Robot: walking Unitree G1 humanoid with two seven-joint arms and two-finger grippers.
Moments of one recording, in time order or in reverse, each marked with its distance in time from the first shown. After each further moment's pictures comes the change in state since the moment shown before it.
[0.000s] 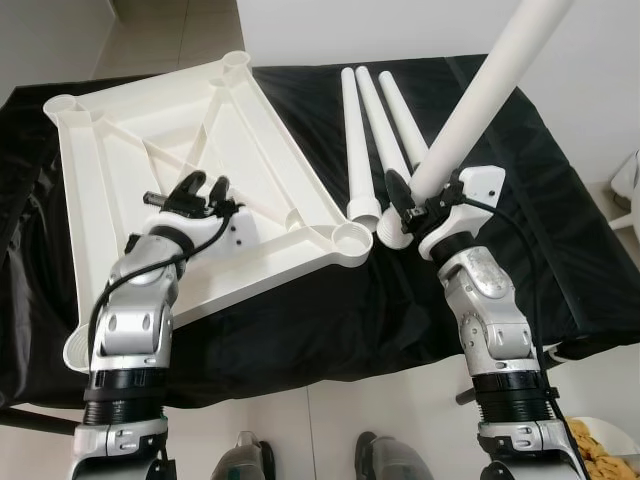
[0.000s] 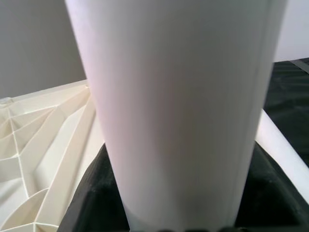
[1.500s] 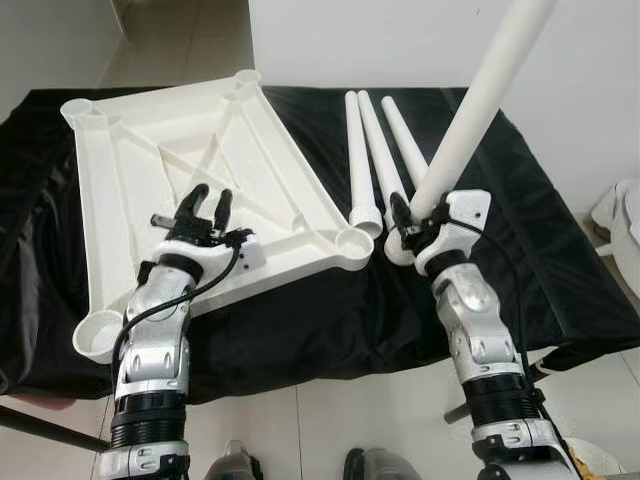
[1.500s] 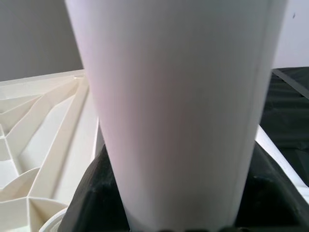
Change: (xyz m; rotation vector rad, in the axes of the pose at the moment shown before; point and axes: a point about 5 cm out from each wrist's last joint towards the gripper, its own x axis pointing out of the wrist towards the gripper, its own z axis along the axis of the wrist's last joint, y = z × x) left arm -0.013 -0.007 -0.024 0.038 -0.145 0.067; right arm -0.009 -0.003 -0.034 -0.044 0.048 -0.060
